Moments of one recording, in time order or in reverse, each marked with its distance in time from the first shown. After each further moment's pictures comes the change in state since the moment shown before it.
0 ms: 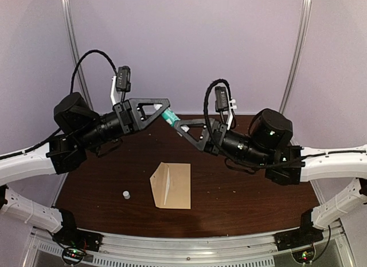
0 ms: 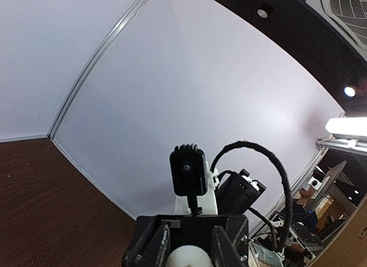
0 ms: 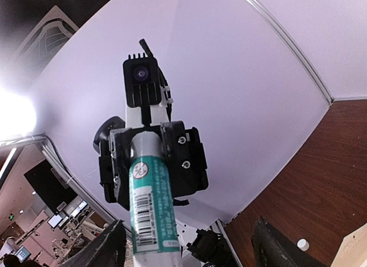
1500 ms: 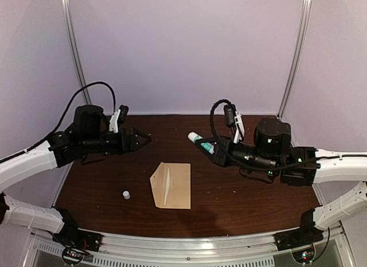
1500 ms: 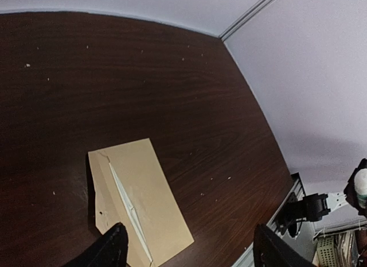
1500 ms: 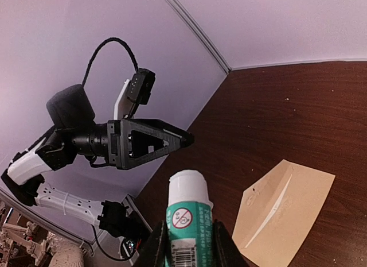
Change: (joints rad) left arm 0.317 -0.037 -0.082 -0.651 -0.032 0.109; right arm 0.001 -0.123 -0.050 -0.404 0.270 -0.068
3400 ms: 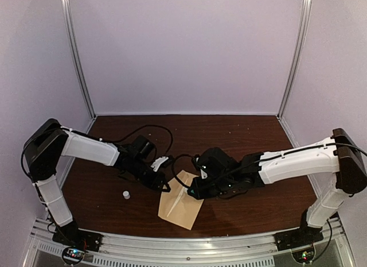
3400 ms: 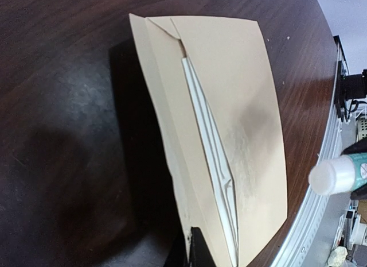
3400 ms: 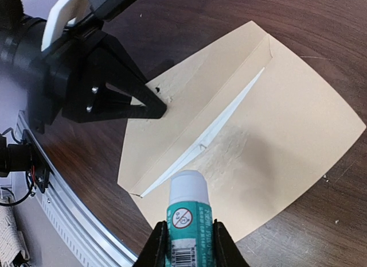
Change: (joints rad) left arm -0.035 0.720 0.067 0.002 0.341 0.424; right arm -0.043 0.450 0.095 -0.379 -0.162 0.103
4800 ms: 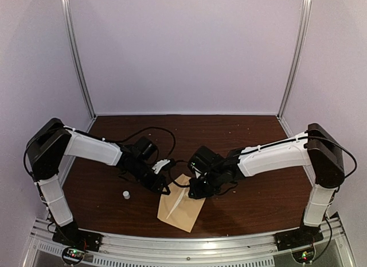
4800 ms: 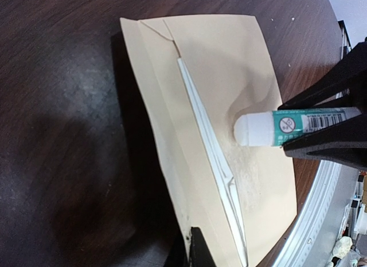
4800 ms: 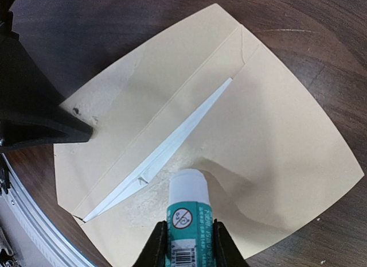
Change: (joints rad) left arm -0.032 0.028 0.029 -0.073 -0.002 0.052; right arm -0.095 0.221 0.141 -0.134 -0.111 -0.093
